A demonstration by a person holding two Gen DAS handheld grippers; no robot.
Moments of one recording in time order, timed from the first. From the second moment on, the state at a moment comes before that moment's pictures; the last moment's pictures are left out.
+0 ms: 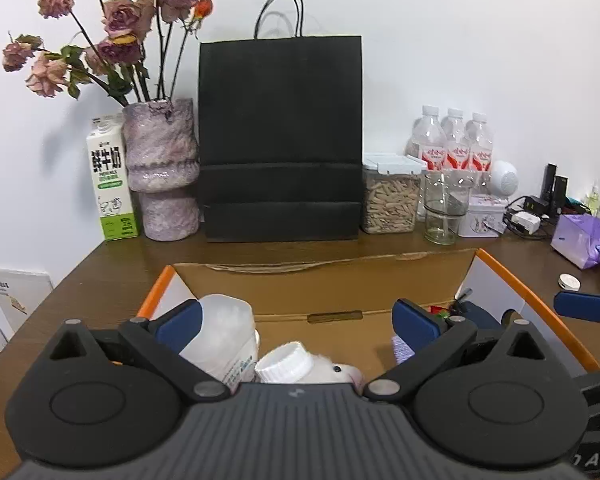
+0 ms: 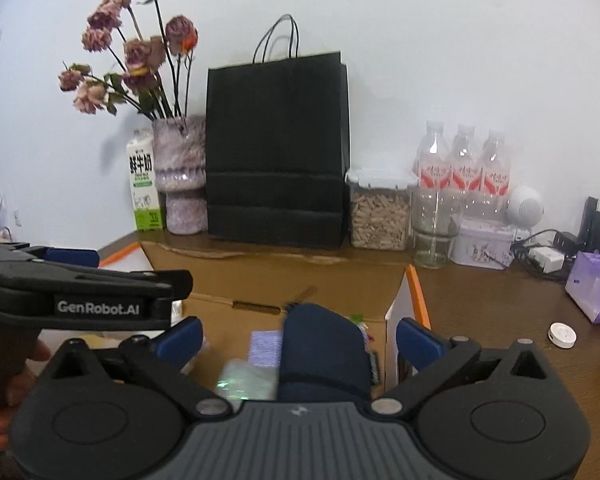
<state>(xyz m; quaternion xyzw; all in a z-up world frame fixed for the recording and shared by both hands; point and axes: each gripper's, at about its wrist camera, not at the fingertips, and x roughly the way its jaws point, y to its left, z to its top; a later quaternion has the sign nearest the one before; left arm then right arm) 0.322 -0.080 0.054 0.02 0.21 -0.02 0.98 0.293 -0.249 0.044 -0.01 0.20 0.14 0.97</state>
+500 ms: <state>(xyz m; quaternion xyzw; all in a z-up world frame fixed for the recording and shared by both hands) 0.319 -0.080 0.055 0.02 0.21 -0.01 0.98 0.286 -0.254 0.053 0.00 0.19 0.13 0.97</state>
